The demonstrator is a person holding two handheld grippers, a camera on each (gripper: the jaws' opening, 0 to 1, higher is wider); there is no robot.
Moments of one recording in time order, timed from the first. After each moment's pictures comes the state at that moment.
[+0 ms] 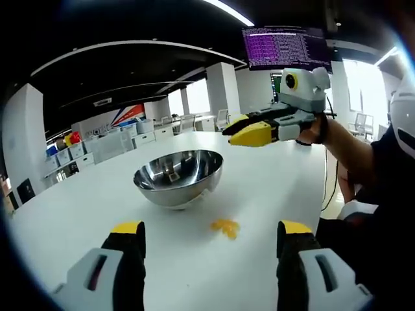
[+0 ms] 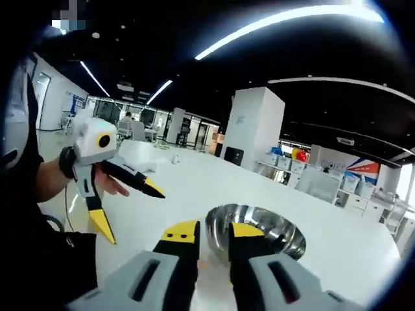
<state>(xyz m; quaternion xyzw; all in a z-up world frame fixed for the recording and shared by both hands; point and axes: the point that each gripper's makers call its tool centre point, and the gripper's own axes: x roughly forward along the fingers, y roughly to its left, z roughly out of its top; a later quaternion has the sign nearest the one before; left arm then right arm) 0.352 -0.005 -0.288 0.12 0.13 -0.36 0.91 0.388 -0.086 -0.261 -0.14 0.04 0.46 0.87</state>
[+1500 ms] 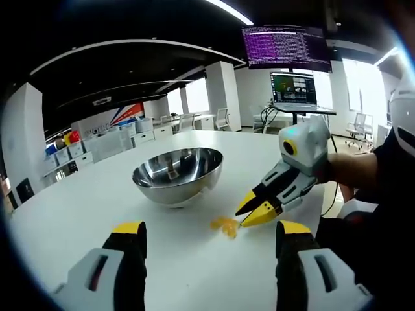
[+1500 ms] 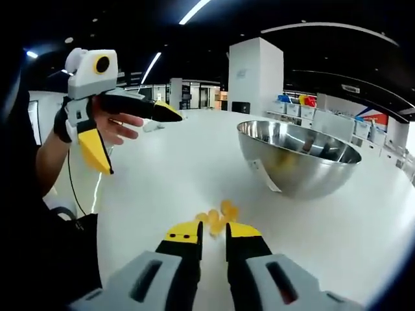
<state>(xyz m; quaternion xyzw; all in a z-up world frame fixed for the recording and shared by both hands) 0.354 -0.005 -0.293 0.12 0.14 -0.36 0.91 0.378 -0.073 -0.364 -0.12 0.16 0.46 0.87</state>
